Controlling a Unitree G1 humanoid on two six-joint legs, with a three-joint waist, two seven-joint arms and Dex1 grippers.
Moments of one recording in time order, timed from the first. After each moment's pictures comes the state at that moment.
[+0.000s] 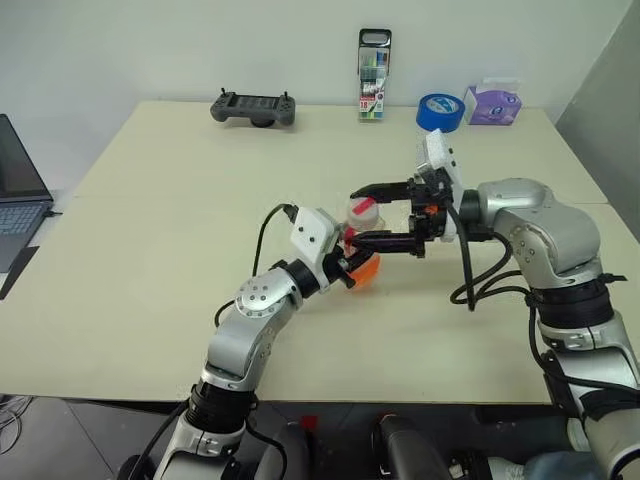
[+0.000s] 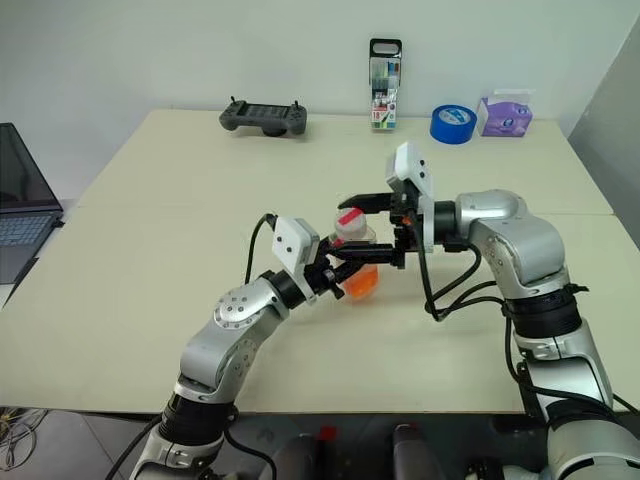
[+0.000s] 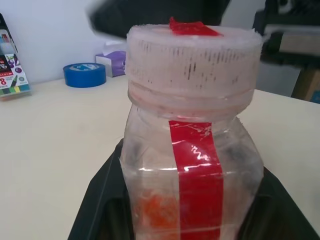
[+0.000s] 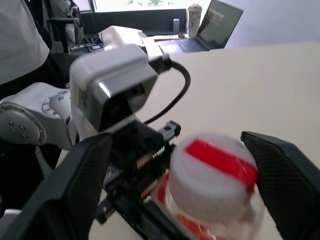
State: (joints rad) left arm -0.38 0.18 -0.17 -0.27 -0.27 0.40 -0.49; right arm -0.86 -0.49 0.12 -0.13 0.48 0.71 1.02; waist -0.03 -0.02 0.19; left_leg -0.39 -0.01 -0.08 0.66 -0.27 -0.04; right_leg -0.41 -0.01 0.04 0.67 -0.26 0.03
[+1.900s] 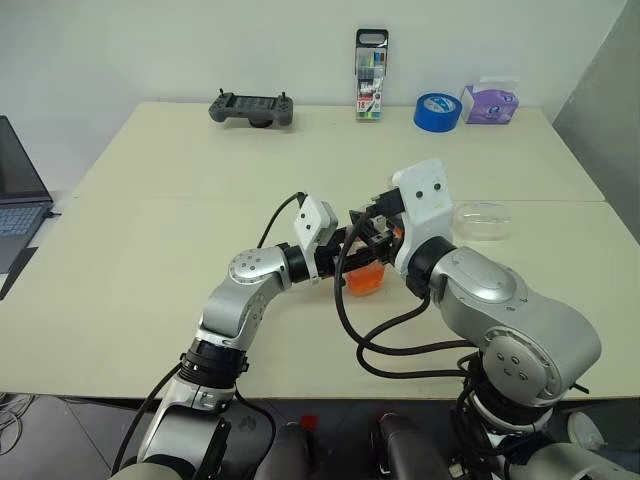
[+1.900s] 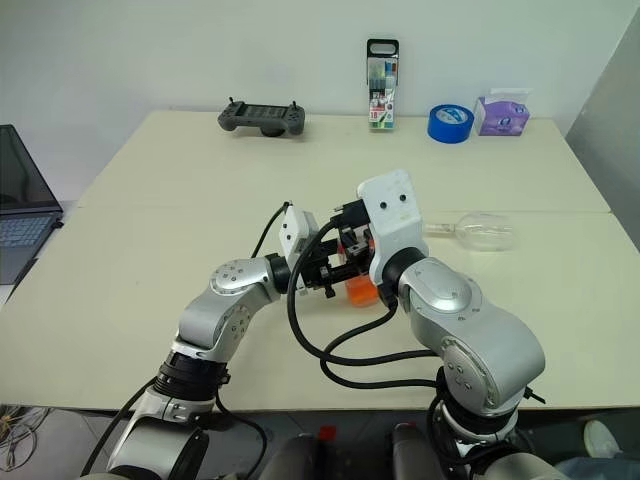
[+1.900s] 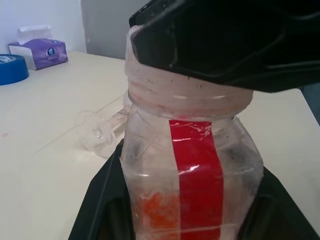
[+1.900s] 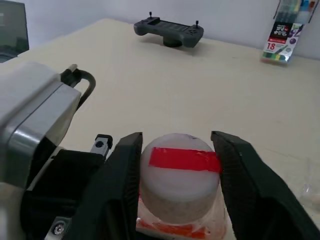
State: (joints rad) left arm -0.55 0.28 -0.16 0.00 -0.35 0.35 -0.86; right arm -0.68 -0.09 0.10 -0.85 0.29 1.50 0.04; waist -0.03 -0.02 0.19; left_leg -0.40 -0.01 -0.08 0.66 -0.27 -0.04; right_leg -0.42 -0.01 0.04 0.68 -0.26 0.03
